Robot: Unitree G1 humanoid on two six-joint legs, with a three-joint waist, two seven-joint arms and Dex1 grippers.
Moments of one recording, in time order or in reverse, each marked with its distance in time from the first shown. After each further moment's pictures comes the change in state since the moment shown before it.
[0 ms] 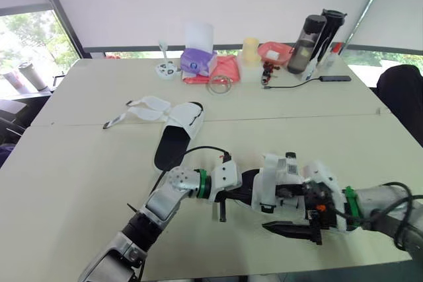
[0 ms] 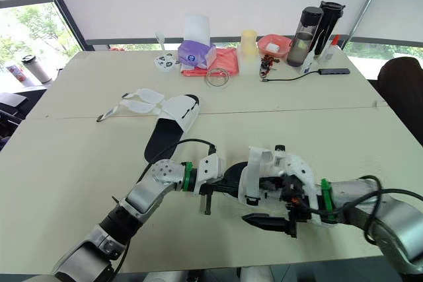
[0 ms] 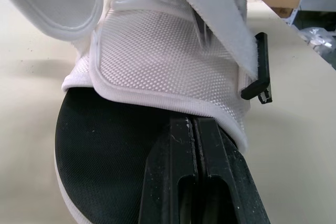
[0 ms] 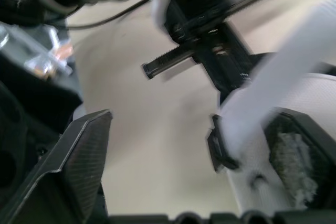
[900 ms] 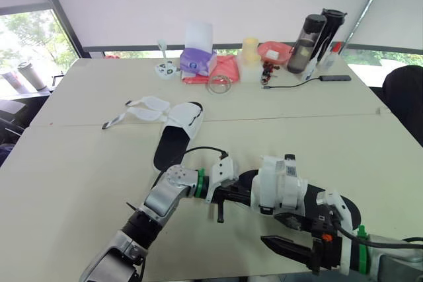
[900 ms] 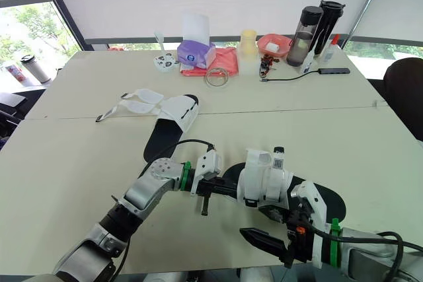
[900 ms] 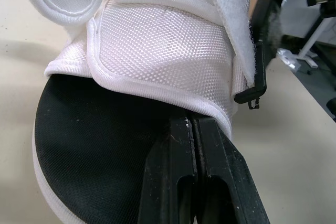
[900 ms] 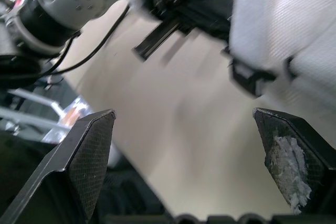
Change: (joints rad) left arm -0.011 -0.014 0.034 0.002 -0.067 0.148 -0.089; right arm 0.304 0.232 -0.071 -0.146 0.212 0.089 -0.341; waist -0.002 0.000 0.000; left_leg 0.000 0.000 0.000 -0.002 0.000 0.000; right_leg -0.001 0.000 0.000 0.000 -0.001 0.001
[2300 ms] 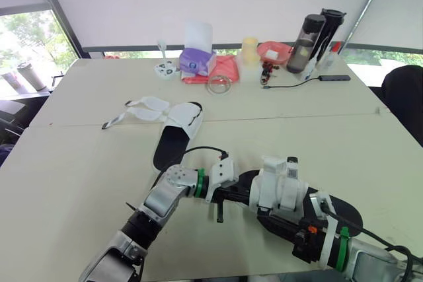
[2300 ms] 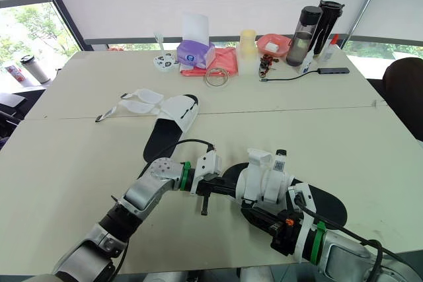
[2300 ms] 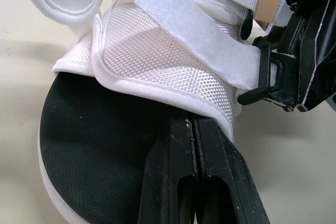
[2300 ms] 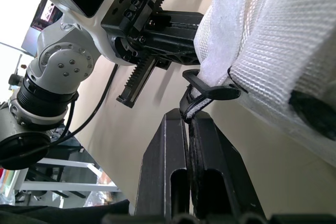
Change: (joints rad) left arm 0.002 -0.003 0.002 0.002 0.022 -0.043 0.011; right arm -0.016 0.115 0.091 0.131 0.207 -0.019 -0.214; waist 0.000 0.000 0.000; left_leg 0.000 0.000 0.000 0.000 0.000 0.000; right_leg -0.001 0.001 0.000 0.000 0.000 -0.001
